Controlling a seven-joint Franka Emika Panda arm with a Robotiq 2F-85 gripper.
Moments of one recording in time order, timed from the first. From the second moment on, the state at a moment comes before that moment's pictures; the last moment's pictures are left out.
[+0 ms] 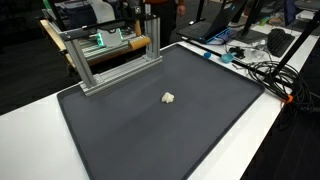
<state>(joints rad) -0.02 -0.71 0.01 -2.71 0.01 2.12 0.09</state>
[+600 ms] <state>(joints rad) -0.02 -0.71 0.01 -2.71 0.01 2.11 0.10</state>
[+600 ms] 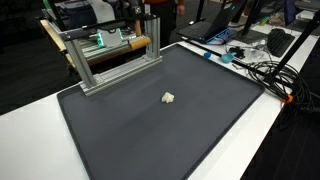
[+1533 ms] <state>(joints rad) 0.01 -0.61 -0.04 -2.59 0.03 1.97 -0.07</state>
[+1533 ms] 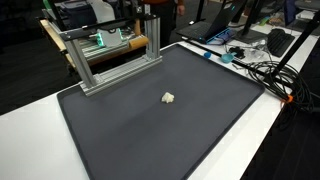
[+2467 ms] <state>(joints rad) 0.00 -0.59 -0.04 -2.58 0.03 1.97 -0.02</state>
